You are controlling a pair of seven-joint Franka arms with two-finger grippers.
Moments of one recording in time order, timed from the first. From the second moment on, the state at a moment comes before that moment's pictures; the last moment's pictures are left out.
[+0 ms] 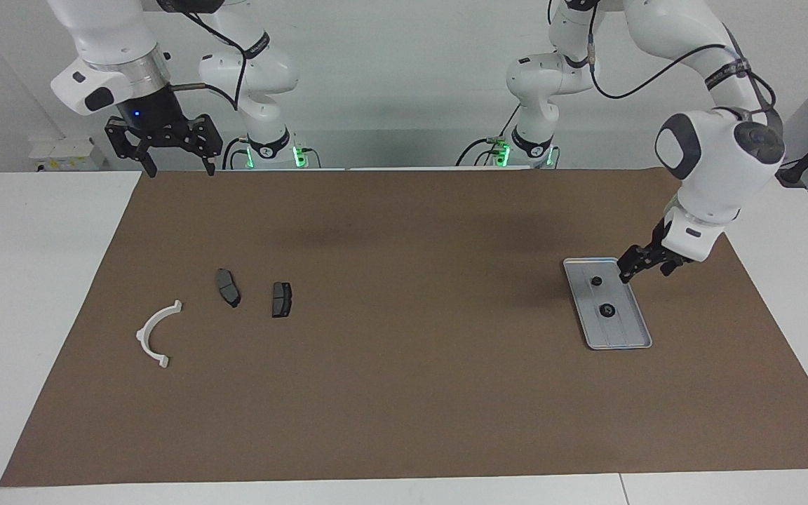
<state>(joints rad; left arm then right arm) 0.07 0.24 -0.06 -1.81 -0.01 2.05 -0.09 0.04 -0.06 0.00 -1.56 -0.03 1.51 0.01</state>
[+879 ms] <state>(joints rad) 0.07 0.36 -0.06 -1.94 -0.01 2.25 -0.09 0.05 -0.06 0.01 -1.56 -0.03 1.51 0.01</state>
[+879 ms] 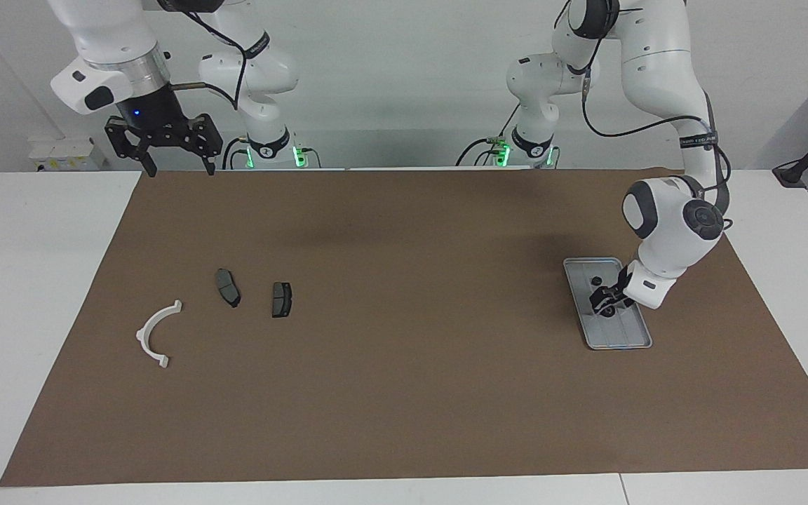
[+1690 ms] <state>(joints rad) -0.09 0.37 -0.09 -1.68 -0.01 1.99 -0.47 0.04 -0.06 0.01 -1.55 -0.03 1.51 0.01</state>
